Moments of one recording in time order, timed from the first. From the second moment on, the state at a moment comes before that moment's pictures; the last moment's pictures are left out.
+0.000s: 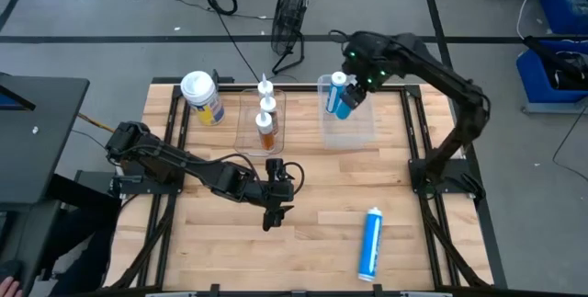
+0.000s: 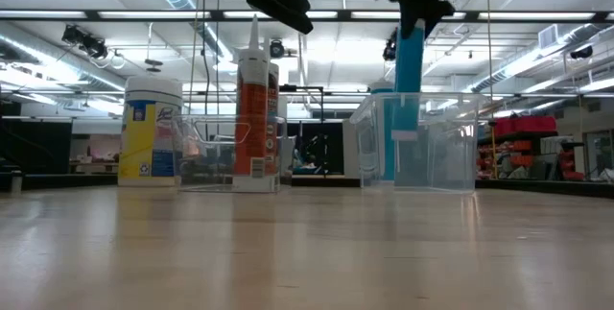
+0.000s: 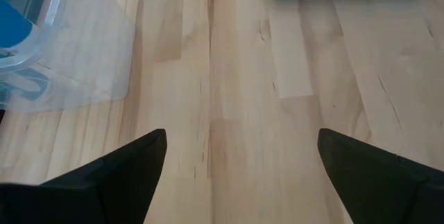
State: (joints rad) left arm -0.35 1.66 1.32 -0.49 -0.41 -0.08; right arm -0.51 1.66 1.97 -1.55 0.06 0.23
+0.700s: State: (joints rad) left arm -0.35 1.66 1.32 -0.48 -0.41 -0.07; right arm -0.61 1.85 1.97 -1.45 -0.05 0.13
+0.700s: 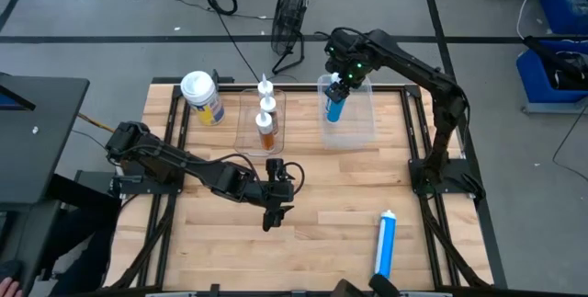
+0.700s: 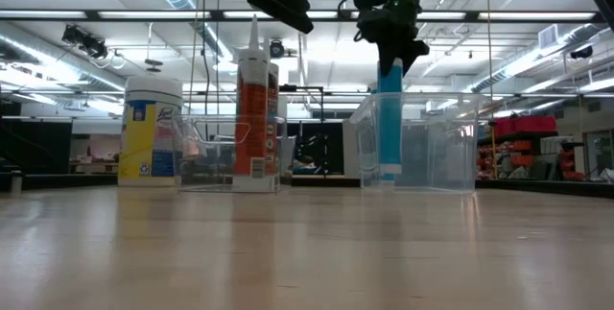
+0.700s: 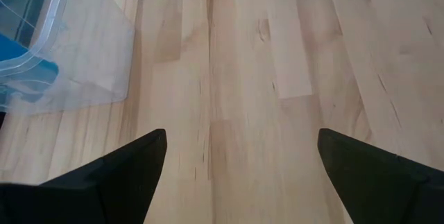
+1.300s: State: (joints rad) left arm -0.35 1.66 1.32 -0.48 -0.40 -0.07; right arm -0.60 1.84 1.81 -1.36 -0.06 0.11
